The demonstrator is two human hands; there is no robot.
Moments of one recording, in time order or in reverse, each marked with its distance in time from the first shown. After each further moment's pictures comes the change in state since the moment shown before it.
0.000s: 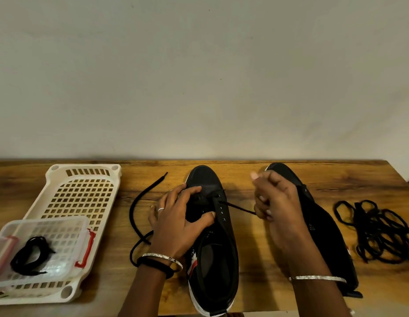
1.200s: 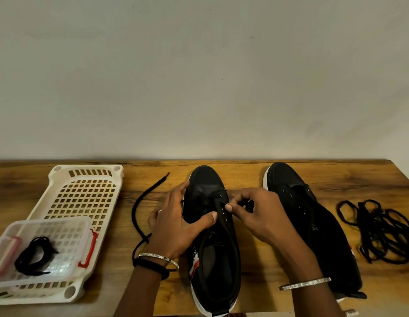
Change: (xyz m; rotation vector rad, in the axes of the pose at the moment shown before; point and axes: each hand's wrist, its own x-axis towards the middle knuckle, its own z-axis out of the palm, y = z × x) left_hand 0.000 -0.006 -0.005 -0.174 -0.018 -0.019; right_hand 0.003 0.012 0.011 -0.938 -0.236 -0.140
